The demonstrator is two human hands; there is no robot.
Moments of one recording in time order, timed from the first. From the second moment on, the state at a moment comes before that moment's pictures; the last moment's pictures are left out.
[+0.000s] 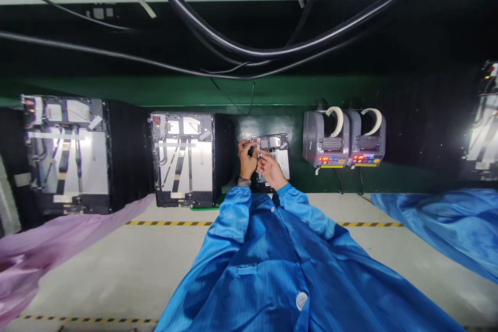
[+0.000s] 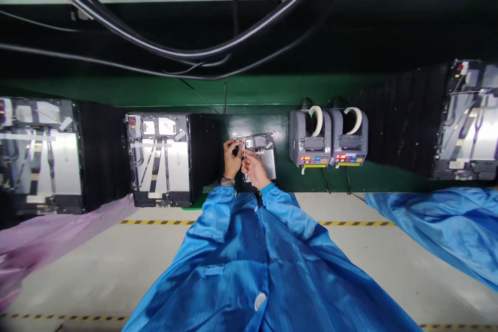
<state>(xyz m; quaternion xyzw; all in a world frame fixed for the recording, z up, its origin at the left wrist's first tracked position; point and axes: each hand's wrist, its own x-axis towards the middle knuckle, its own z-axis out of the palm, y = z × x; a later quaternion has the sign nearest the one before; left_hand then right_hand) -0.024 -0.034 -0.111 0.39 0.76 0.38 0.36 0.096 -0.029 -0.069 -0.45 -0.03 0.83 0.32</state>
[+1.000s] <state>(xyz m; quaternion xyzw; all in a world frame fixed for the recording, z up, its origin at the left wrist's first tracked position) -0.025 -0.035 -0.119 0.42 0.75 0.38 0.34 0.098 -0.027 -0.071 -0.44 -0.01 0.84 0.31</state>
